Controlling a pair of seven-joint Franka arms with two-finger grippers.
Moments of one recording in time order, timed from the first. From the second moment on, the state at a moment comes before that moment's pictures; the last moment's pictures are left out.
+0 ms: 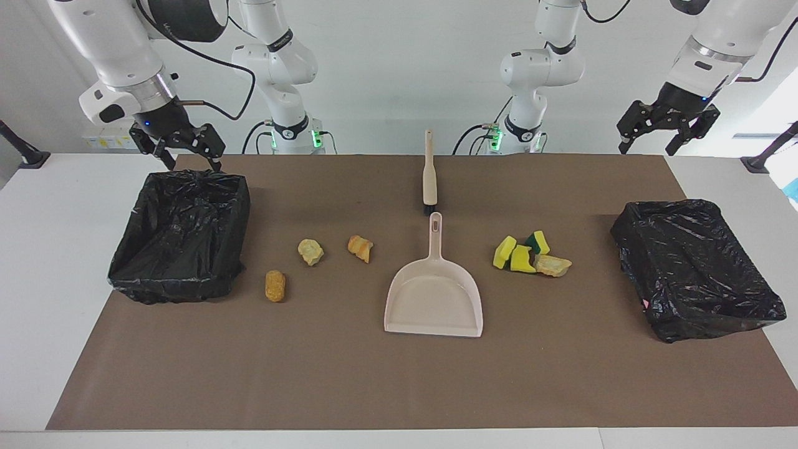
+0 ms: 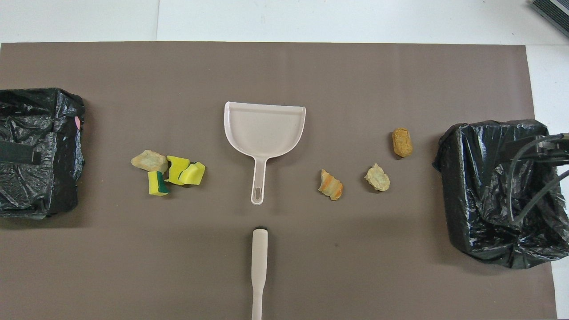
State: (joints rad) left arm 0.01 -0.10 -0.01 -1.60 -0.03 1.55 0.08; right arm -0.10 -0.06 0.02 -1.67 0.02 1.60 0.01
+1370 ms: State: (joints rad) left arm -0.13 -0.13 -0.05 -1.65 -0.04 1.51 -0.02; right arm -0.10 -0.06 0.02 -1.67 0.02 1.60 0.01
